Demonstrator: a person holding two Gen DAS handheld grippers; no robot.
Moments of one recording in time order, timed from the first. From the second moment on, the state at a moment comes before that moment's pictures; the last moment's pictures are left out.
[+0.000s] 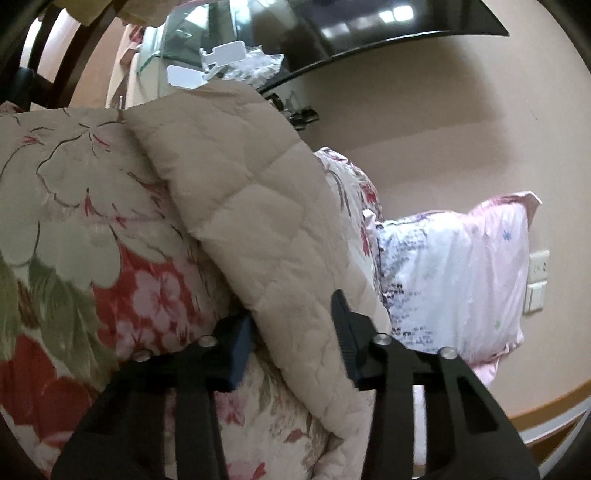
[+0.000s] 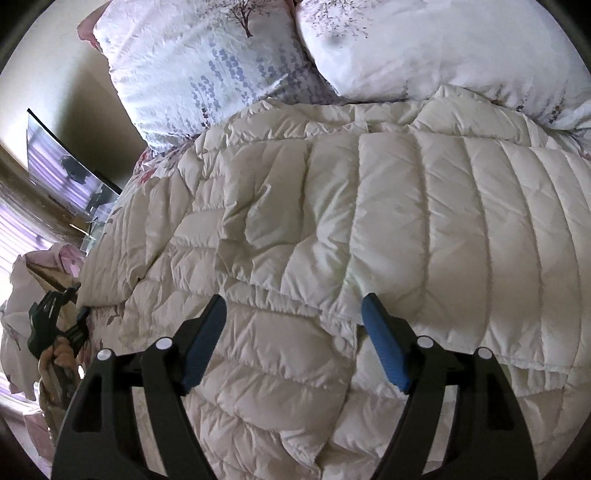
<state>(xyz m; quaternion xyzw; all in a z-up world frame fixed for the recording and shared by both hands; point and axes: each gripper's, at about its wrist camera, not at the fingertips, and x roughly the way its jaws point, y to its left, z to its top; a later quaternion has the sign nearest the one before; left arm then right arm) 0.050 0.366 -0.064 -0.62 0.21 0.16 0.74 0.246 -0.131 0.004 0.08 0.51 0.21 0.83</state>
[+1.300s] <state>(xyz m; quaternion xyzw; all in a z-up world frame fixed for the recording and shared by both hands) 0.194 0.046 0.000 -0.40 0.40 -0.20 0.80 0.212 -0.226 0.020 0.09 0.45 0.14 0.88</state>
